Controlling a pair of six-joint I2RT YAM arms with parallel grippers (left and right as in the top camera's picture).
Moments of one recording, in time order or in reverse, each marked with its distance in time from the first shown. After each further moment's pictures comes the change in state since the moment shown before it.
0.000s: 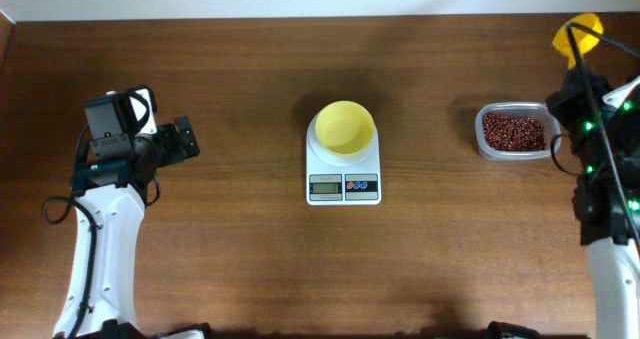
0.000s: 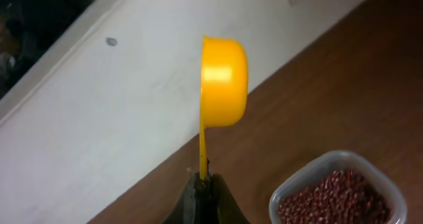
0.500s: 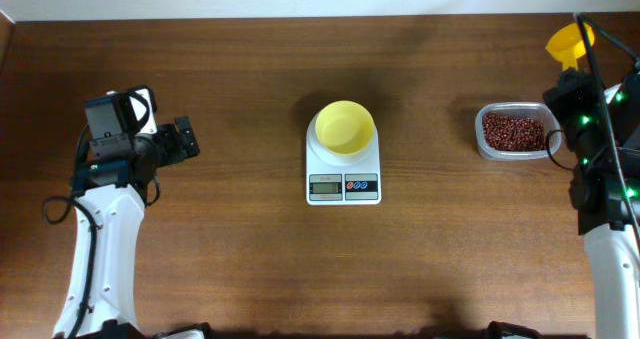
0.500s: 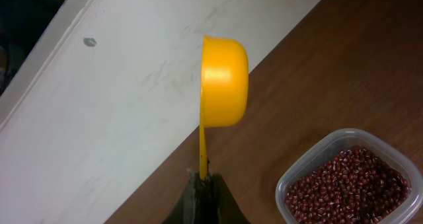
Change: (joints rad) left arm 0.000 0.000 0.000 0.000 0.000 0.000; right arm 0.000 0.048 0.000 -0.002 0.003 0.095
